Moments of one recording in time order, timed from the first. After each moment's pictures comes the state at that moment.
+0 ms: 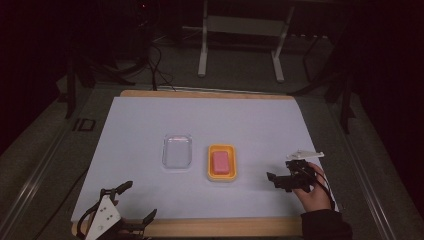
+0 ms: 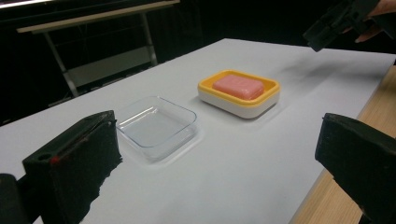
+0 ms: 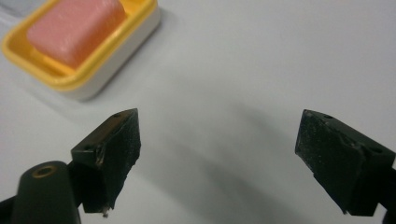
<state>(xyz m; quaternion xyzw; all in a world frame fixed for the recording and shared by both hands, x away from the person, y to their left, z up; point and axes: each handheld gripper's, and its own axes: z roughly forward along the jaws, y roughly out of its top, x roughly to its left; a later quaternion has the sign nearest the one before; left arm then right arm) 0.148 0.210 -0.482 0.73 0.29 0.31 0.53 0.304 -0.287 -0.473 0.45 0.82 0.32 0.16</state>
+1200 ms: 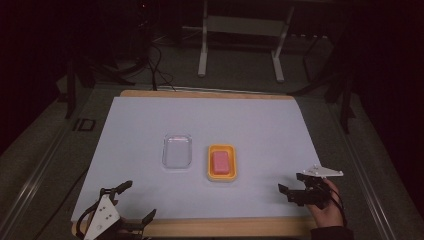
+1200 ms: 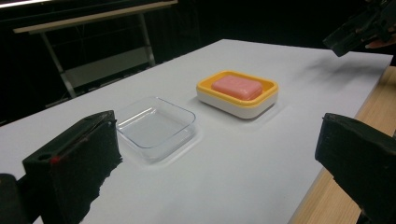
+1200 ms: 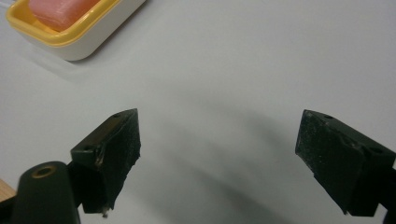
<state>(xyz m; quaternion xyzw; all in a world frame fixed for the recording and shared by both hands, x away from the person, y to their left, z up) 0.149 0.212 -0.481 0.73 0.29 0.30 0.54 0.270 -0.326 -0.493 0.46 0.79 0.36 0.16</state>
